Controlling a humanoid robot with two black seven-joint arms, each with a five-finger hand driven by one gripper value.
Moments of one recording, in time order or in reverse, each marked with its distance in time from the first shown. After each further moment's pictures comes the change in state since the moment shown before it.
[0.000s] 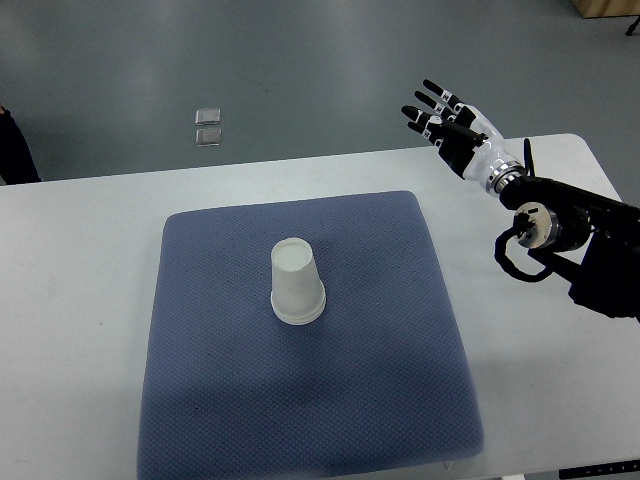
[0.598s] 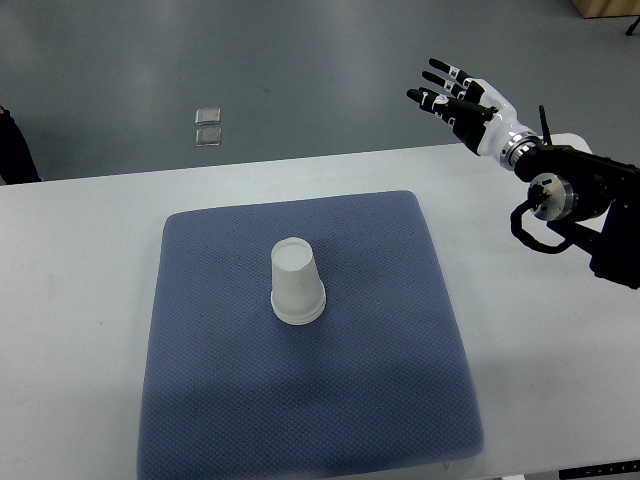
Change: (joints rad) left arm 0.000 0.000 0.000 0.000 0.000 0.000 0.000; right arm 0.088 -0.057 -0.100 0.002 0.012 -0.032 -0.040
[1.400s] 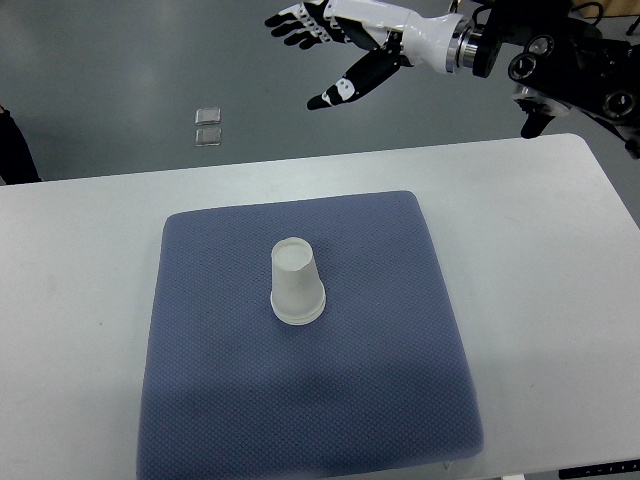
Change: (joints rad) left arm 0.000 0.000 0.000 0.000 0.000 0.000 0.000; right arm 0.407 -0.024 -0.135 0.093 -0.788 0.161 0.070
